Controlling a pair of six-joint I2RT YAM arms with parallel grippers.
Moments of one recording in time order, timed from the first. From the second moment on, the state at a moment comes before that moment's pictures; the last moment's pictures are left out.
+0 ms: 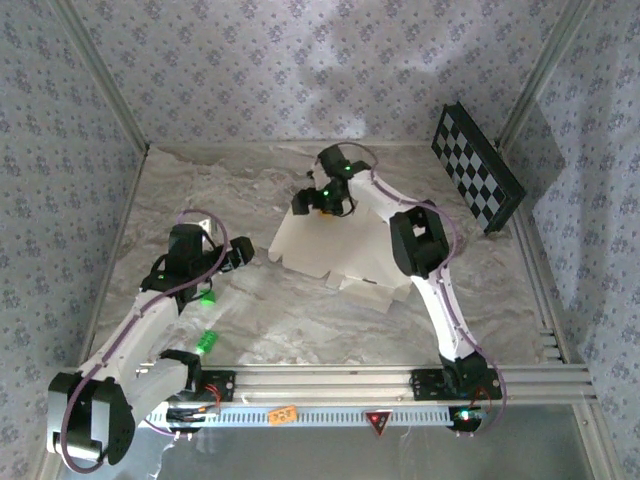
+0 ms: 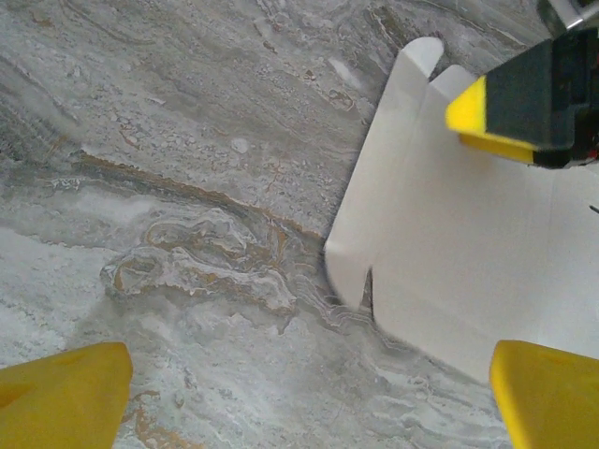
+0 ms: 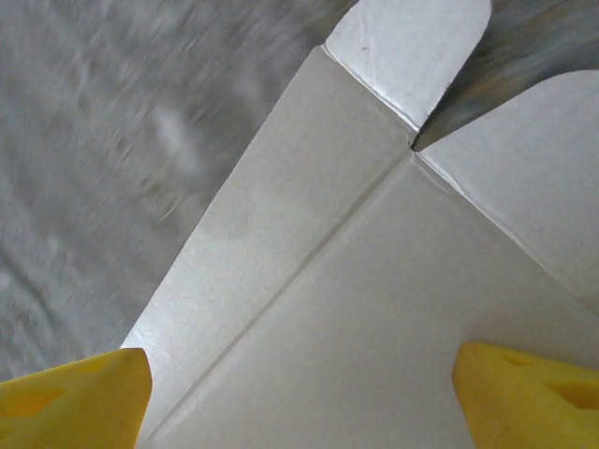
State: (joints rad) left arm -0.22 0.96 0.57 -0.31 0.17 -0.53; right arm 0.54 2.46 2.12 -0.78 -0.45 0.28
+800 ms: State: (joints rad) left arm -0.39 1.59 0.98 -0.32 0.45 -0.41; right arm 0.57 1.69 1.20 -0.78 -0.34 0.35
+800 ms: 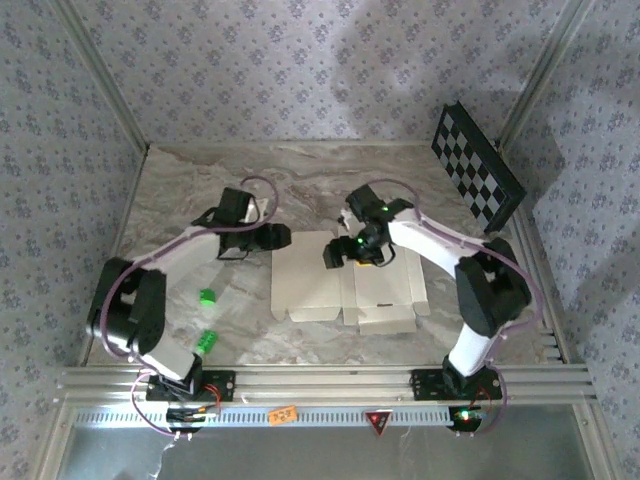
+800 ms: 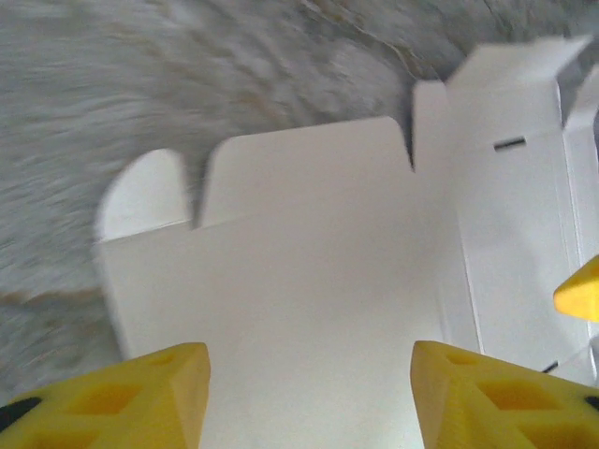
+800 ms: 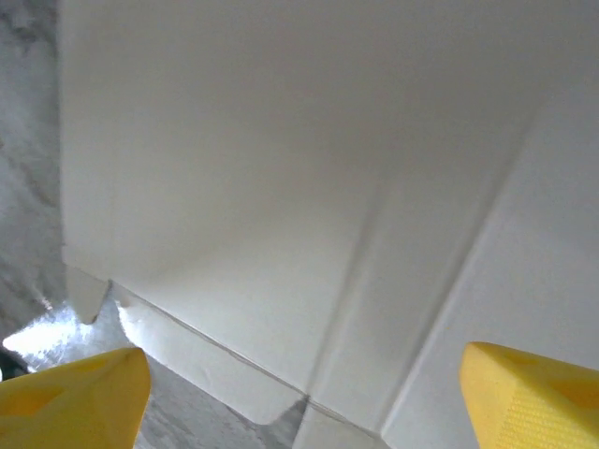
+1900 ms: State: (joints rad) left arm -0.63 1.71 0.91 -0.40 0.52 -0.38; right arm 0.32 2.01 1.41 -0.63 -0.29 0.38
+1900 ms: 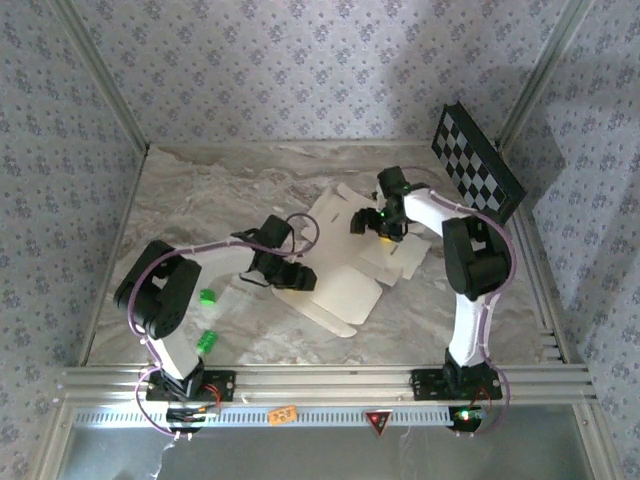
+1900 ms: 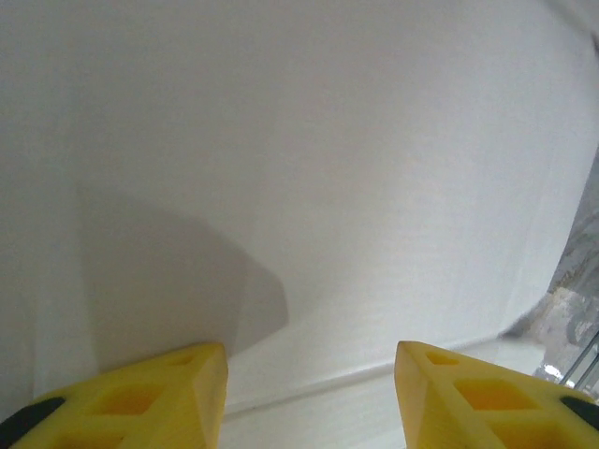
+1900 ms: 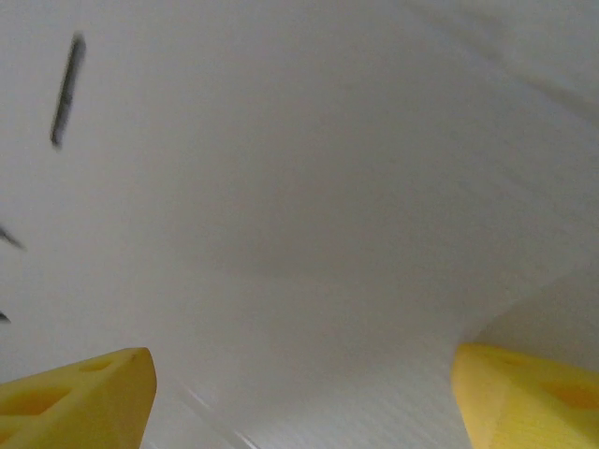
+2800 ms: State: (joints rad) left arm -0.66 1.53 1.02 -0.47 0.32 -0.50; right arm 0.45 2.05 1.63 -0.64 -0.46 0.37
